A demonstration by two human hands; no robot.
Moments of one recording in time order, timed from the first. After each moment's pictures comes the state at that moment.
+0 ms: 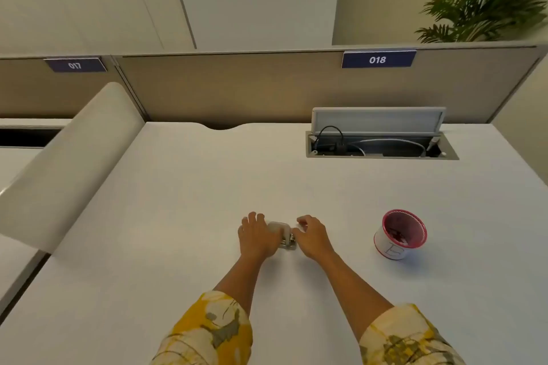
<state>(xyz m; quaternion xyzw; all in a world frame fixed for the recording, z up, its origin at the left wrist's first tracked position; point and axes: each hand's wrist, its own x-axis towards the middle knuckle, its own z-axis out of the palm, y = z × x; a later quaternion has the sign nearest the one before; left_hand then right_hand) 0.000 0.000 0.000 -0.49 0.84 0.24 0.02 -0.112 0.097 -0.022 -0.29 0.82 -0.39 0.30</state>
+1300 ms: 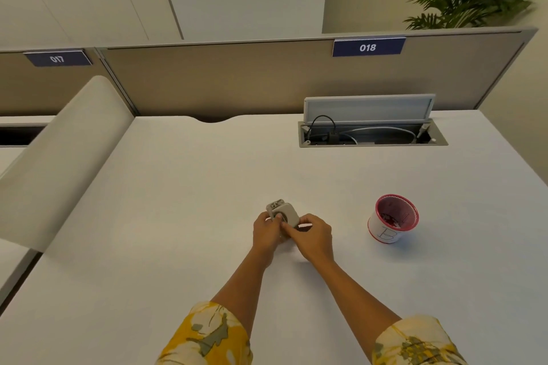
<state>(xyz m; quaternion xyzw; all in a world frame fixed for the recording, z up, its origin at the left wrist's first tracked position) -0.005 0.030 -0.013 -0.50 0.50 0.69 -0.16 -0.081 0.128 -0.012 -0.19 0.81 -0.51 0.22</state>
